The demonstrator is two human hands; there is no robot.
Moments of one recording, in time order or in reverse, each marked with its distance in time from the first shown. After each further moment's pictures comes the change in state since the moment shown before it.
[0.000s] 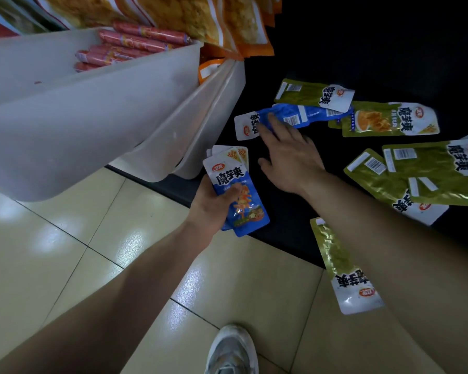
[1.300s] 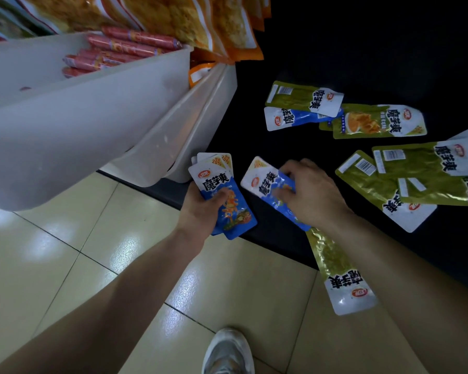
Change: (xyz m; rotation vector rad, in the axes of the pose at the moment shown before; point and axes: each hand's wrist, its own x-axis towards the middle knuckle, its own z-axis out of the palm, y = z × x) left_hand 0.007 -0.011 -0.006 0.030 0.079 0.024; right_hand -0.064 0.026 0.008 0.357 0.042 0.150
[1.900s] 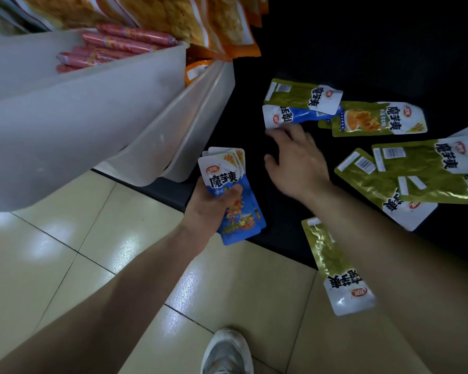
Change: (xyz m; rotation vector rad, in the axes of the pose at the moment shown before) left_hand -0.009 0.011 0.013 -0.045 -0.150 0.013; right_hand 0.043 -0.021 -0.001 -0.161 0.122 -0.049
